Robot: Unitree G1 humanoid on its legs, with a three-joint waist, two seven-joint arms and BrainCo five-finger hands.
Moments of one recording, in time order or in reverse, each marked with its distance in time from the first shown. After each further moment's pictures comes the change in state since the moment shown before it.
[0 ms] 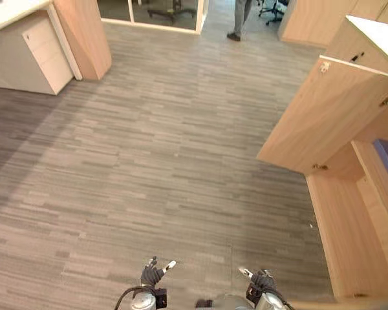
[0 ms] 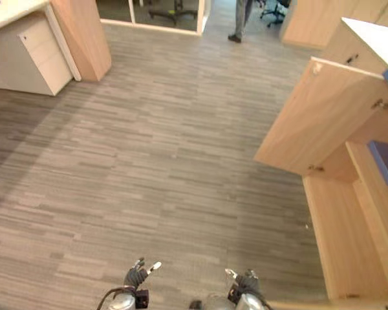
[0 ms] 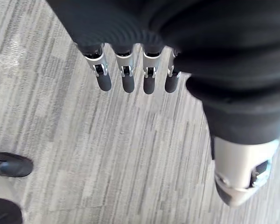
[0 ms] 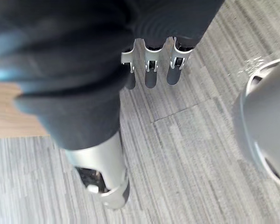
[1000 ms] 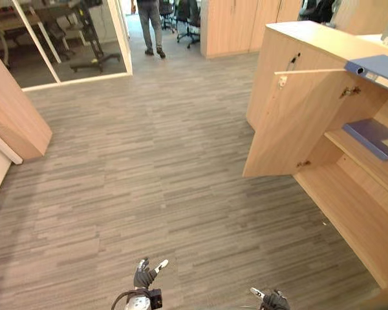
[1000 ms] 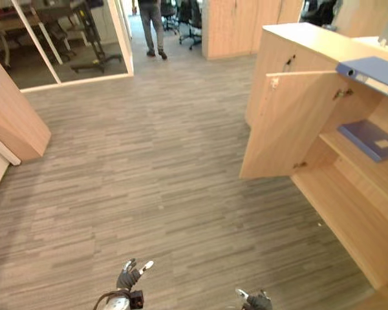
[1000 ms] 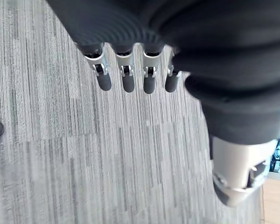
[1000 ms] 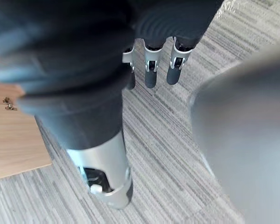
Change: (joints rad) left arm 0.055 0.027 0.004 -0.036 -0.073 -0.020 0.021; right arm 0.070 -0.054 -0.058 0.039 -0.044 0.014 0.000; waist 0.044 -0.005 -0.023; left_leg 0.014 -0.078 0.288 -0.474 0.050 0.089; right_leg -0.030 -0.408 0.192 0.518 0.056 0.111
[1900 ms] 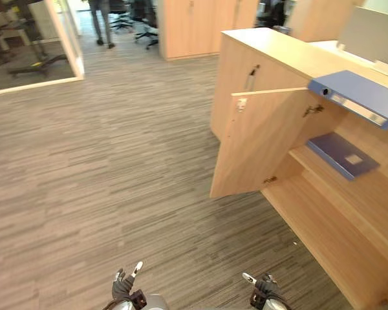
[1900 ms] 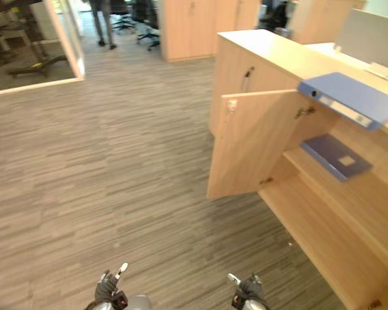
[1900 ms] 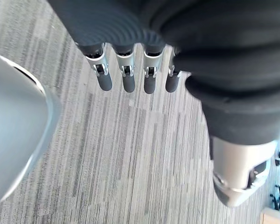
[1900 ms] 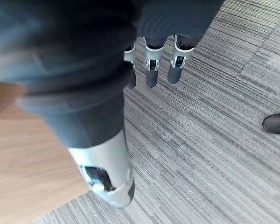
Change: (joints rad) left arm -0.007 -0.034 0.256 -0.022 -0.111 0.009 -0.001; right arm -0.052 0.044 0.056 -0.022 0.048 -0.035 -0.002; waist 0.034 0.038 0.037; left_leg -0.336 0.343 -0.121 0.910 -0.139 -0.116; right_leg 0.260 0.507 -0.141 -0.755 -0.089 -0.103
